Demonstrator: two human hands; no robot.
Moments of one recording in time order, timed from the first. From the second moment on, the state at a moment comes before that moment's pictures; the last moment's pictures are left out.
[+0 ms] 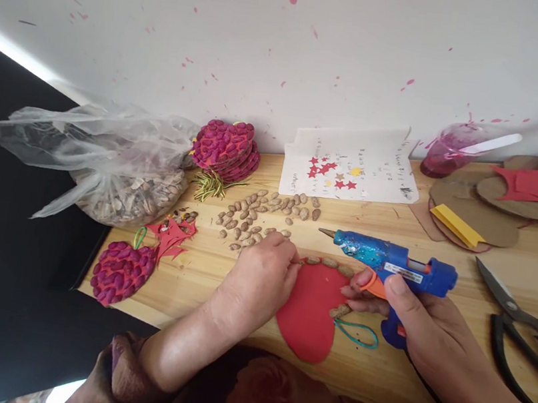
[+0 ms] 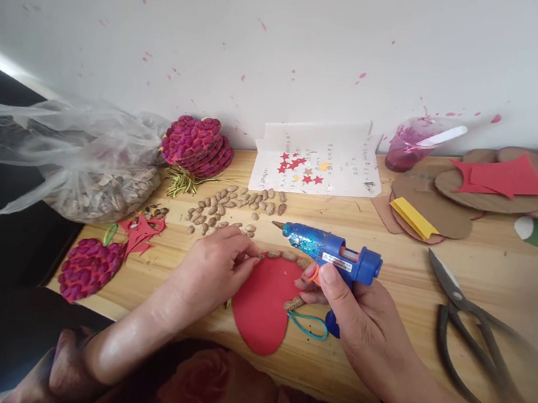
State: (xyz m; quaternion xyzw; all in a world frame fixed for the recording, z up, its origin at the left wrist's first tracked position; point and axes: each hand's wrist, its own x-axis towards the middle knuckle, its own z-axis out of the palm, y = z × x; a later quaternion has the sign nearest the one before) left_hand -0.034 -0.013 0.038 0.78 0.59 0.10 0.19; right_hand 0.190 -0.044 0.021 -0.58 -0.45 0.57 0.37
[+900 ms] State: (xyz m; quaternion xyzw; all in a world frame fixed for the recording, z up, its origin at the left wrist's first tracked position) left_hand -0.029 -0.010 0.037 0.79 0.59 0.05 0.14; right_hand 0.191 -0.043 0.020 -0.58 -0.44 0.58 0.36
